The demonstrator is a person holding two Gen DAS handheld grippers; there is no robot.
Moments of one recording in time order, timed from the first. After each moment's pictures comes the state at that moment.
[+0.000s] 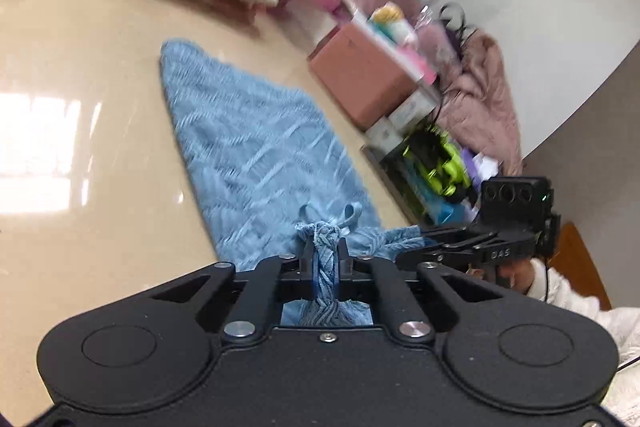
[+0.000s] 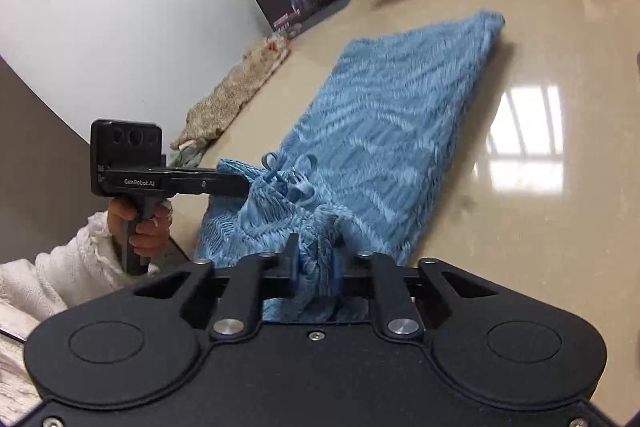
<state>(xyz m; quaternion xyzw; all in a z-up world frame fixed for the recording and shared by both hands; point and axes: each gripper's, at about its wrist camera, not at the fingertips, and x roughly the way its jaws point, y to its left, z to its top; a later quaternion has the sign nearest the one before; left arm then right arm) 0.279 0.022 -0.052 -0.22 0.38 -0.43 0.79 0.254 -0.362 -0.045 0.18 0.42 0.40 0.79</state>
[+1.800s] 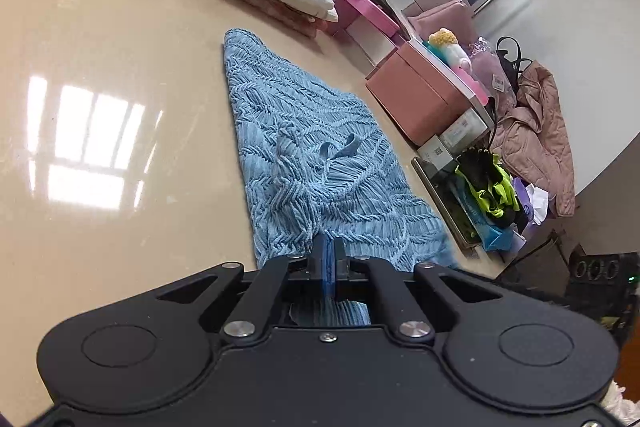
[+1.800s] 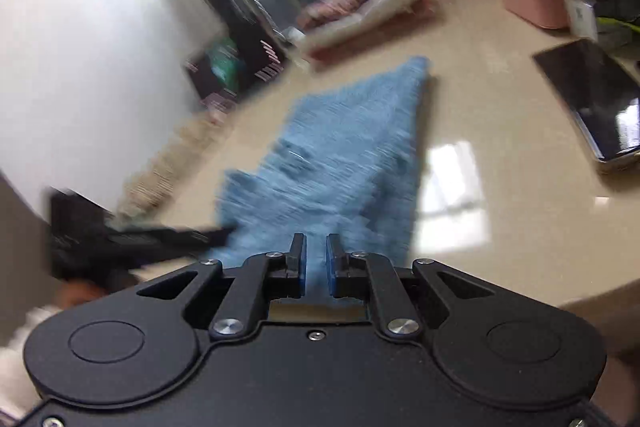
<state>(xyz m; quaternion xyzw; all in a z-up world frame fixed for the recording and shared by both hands) 0.237 0.017 -0.068 -0.24 0.38 -0.32 0.83 0.166 -0.334 -0.055 0.19 0.35 0.21 0.89</state>
